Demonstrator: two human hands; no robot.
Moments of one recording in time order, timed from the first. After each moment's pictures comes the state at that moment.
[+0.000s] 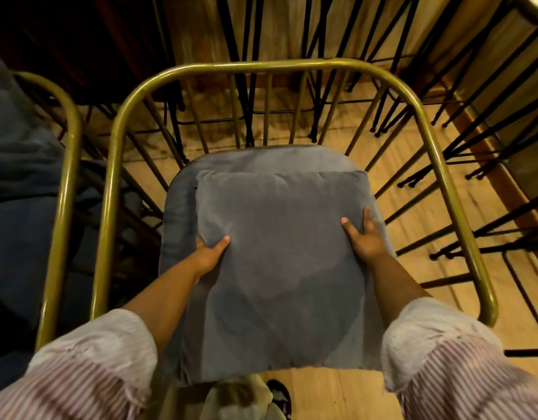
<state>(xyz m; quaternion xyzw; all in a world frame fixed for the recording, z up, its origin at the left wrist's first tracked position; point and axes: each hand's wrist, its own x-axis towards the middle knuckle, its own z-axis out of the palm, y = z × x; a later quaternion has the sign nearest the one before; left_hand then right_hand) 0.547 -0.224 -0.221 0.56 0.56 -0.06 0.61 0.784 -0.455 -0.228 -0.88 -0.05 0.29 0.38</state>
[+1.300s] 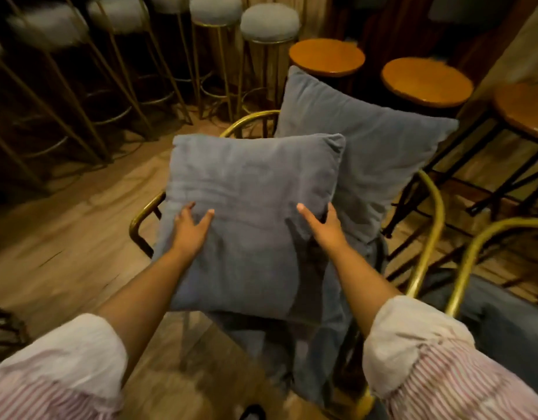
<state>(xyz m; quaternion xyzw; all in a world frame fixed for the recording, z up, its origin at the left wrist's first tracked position) 0.009 0.046 -0.038 0.47 0.74 0.32 0.36 0.263 0.037 -0.050 -0.71 -0.40 0.44 0.38</state>
